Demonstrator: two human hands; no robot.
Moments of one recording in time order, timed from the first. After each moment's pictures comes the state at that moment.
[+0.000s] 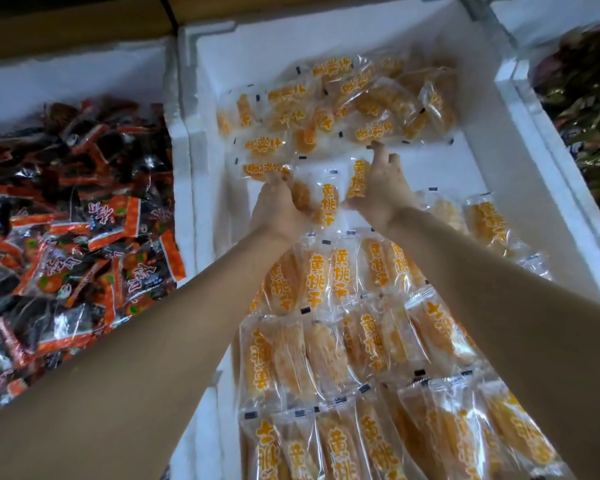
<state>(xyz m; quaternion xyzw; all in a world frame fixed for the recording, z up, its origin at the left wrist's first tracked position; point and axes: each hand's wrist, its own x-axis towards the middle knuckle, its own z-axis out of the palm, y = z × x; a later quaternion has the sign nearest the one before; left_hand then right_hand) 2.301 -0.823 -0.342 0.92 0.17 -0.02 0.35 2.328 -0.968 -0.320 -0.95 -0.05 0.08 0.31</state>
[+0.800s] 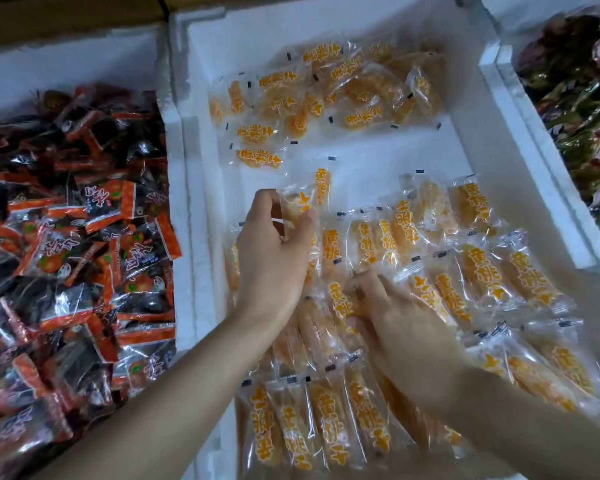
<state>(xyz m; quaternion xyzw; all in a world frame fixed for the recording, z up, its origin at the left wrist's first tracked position) 2.187 -0.863 -0.287 0.81 0.17 0.12 0.55 2.153 -1.017 -0.321 -0.94 -0.23 0.07 0.24</state>
